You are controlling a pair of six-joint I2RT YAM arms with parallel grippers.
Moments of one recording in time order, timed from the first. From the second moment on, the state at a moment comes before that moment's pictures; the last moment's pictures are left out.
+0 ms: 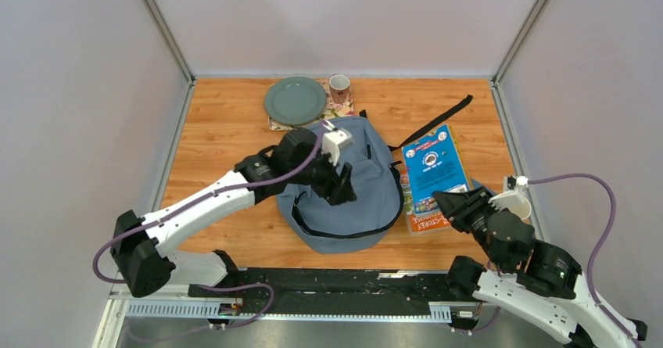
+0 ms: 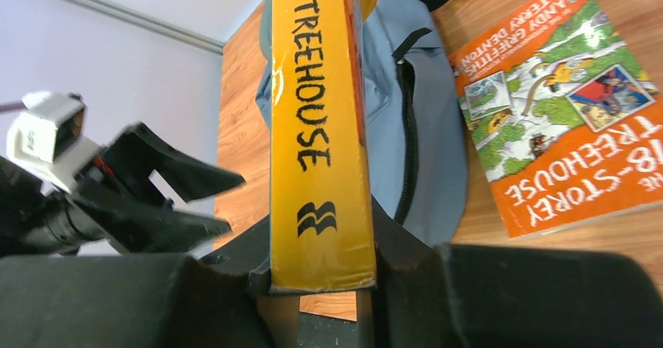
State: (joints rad) left arm -0.81 1.25 1.08 -0.41 0.36 -0.28; right arm 1.01 0.24 0.75 -0.85 0.66 1.15
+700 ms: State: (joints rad) left arm -1.15 1.52 1.16 -0.54 0.21 -0.10; right arm 1.01 0.13 0.78 -1.02 0.71 1.21
